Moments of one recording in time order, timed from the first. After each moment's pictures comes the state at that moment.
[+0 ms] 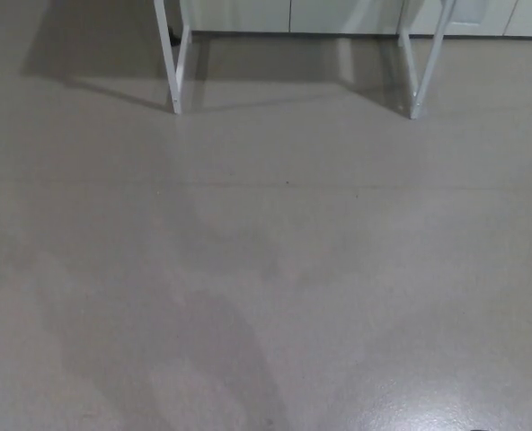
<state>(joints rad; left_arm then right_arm) 0.17 0.48 0.05 0.76 0.11 -0.14 -0.25 0.41 -0.30 0.05 0.32 -0.13 -0.09 0.12</state>
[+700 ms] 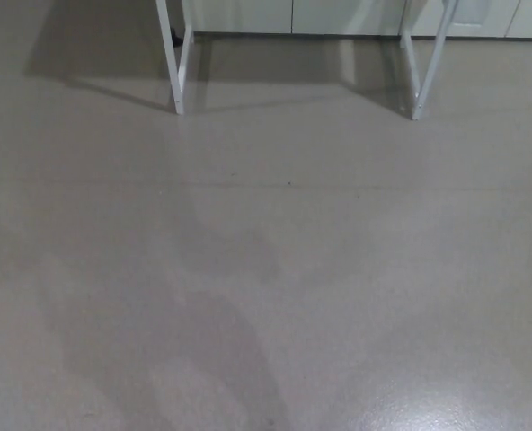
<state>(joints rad) 0.17 0.49 0.02 0.77 0.10 -0.19 -0.28 0.43 -0.30 0.05 0.31 -0.12 -0.10 0.14</state>
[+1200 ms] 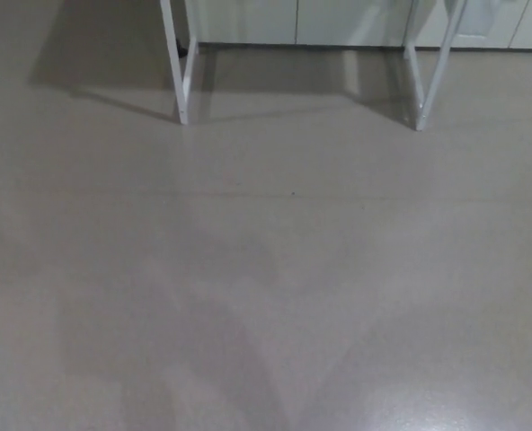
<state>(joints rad) 0.17 0.49 0.01 0.78 0.10 -0.20 -0.28 0.43 -0.33 0.06 0.30 -0.13 -0.10 0.13</state>
